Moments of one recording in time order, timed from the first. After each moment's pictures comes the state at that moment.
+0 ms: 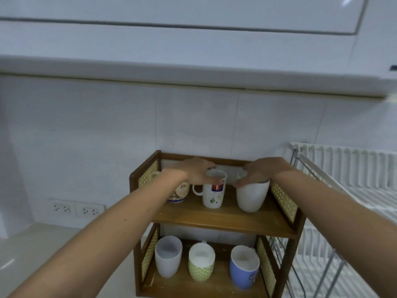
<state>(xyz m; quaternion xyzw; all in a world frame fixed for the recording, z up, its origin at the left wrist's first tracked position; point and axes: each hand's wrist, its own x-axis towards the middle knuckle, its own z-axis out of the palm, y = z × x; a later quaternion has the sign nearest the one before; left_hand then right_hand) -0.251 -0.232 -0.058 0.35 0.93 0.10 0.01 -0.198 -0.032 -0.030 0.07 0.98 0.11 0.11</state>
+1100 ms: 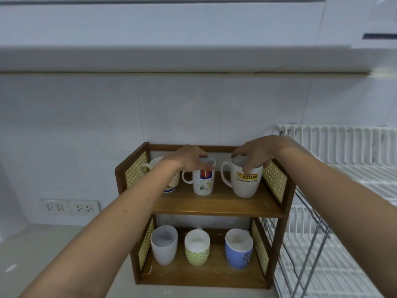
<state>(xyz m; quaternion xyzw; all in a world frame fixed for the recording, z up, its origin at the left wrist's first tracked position) -0.250 -0.212 -0.060 0.33 0.93 0.16 0.02 -0.187 -0.005 -0.014 0.02 0.99 -0.03 0.17</state>
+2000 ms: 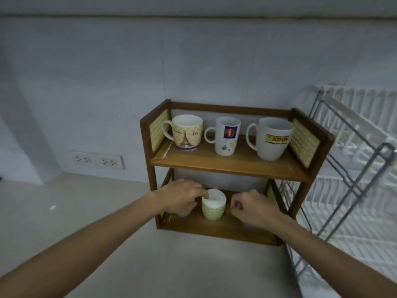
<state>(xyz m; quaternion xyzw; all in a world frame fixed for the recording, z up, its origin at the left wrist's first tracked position) -0.171 -0.306 -0.211 0.48 0.88 0.00 0.00 -0.098 -0.082 -0.219 -0.06 0.99 -0.14 0.02</state>
